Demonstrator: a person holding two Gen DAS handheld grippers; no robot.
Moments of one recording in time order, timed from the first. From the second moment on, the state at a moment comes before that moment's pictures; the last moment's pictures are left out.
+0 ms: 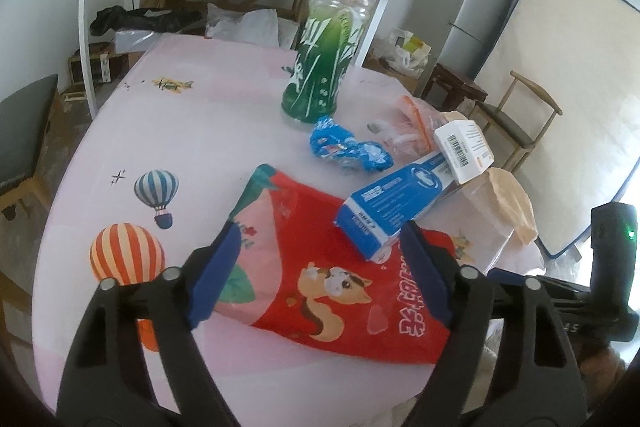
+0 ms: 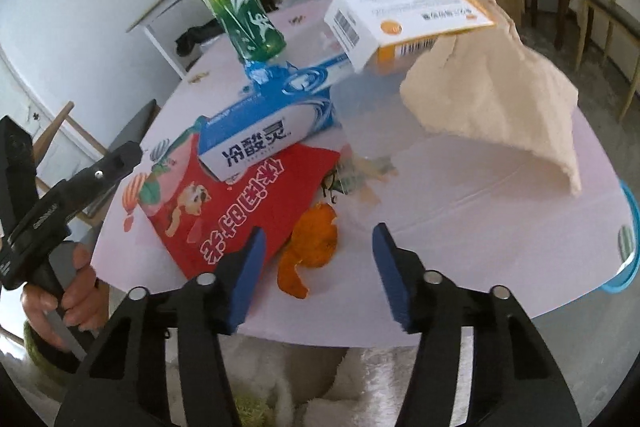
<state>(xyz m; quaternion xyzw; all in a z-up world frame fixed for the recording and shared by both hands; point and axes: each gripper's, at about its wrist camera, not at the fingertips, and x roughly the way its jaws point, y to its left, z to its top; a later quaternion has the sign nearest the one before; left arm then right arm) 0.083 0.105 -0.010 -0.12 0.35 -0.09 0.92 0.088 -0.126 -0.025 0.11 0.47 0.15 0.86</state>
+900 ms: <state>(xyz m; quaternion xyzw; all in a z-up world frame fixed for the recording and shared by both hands) 0.259 0.040 -0.043 -0.09 0.52 -0.08 0.85 0.084 -0.155 -0.034 0.14 0.45 0.14 0.87</state>
